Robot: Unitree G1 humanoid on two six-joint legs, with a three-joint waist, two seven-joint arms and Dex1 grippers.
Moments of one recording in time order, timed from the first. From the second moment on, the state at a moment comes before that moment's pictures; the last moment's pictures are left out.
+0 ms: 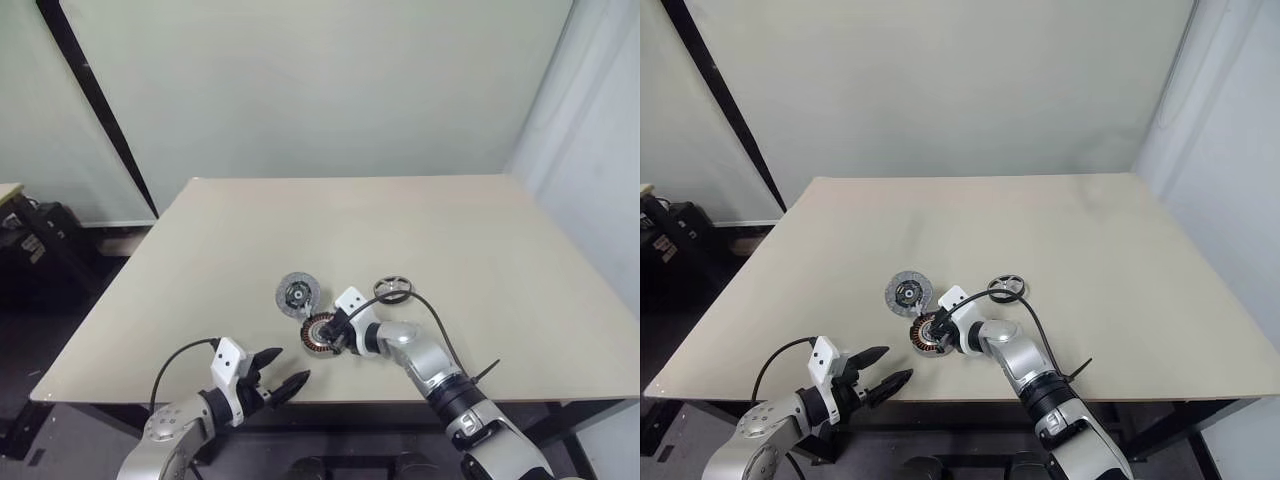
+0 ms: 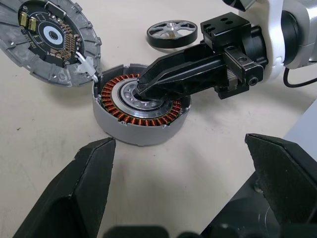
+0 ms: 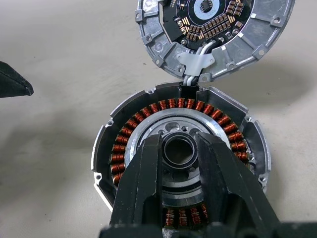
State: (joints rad) left arm 0.25 0.43 0.03 -0.19 -0.41 0.30 -0.78; right arm -0.50 -0.02 0.38 0.48 0.03 0.39 0.63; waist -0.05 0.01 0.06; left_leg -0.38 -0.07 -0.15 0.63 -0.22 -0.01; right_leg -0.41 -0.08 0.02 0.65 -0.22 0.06
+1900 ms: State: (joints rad) left arm 0.25 0.43 0.03 -0.19 -0.41 0.28 -0.77; right arm -0.50 0.00 0.38 0.52 -0.01 0.35 0.64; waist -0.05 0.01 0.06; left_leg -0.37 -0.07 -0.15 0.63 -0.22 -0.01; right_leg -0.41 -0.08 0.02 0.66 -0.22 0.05
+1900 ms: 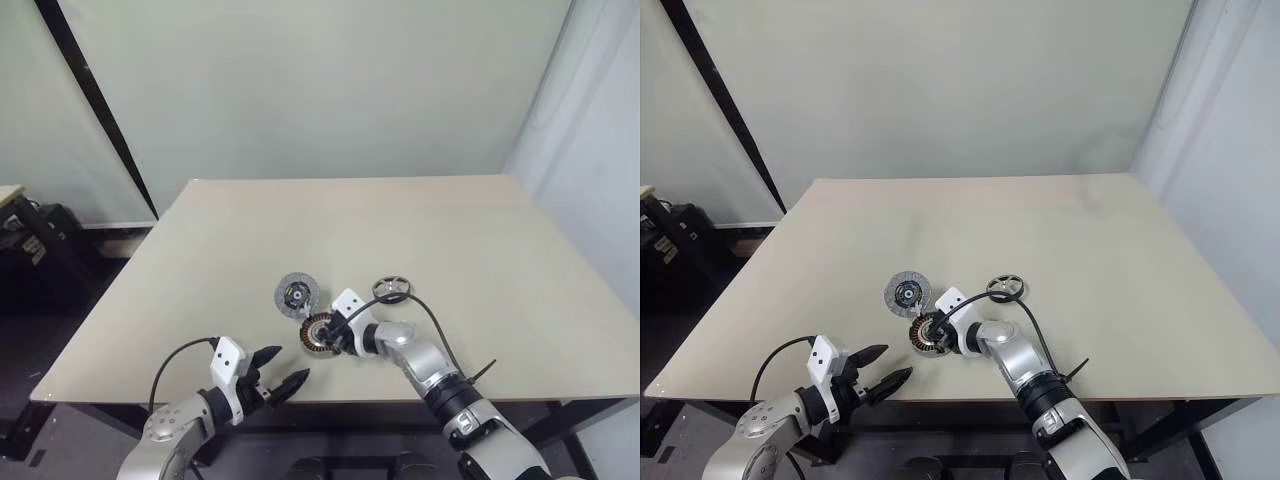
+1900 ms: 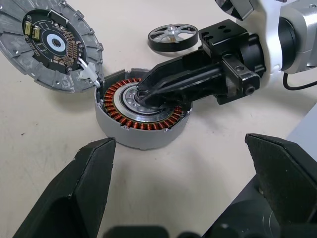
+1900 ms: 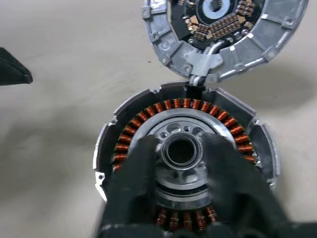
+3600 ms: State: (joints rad) left arm 0.19 0.43 0.02 -0.19 -0.40 0.26 -0.78; right arm -0.42 -0.03 -0.15 0.07 0.24 0.71 0.32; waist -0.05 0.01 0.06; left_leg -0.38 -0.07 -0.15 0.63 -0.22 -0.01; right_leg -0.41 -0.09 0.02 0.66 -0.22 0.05
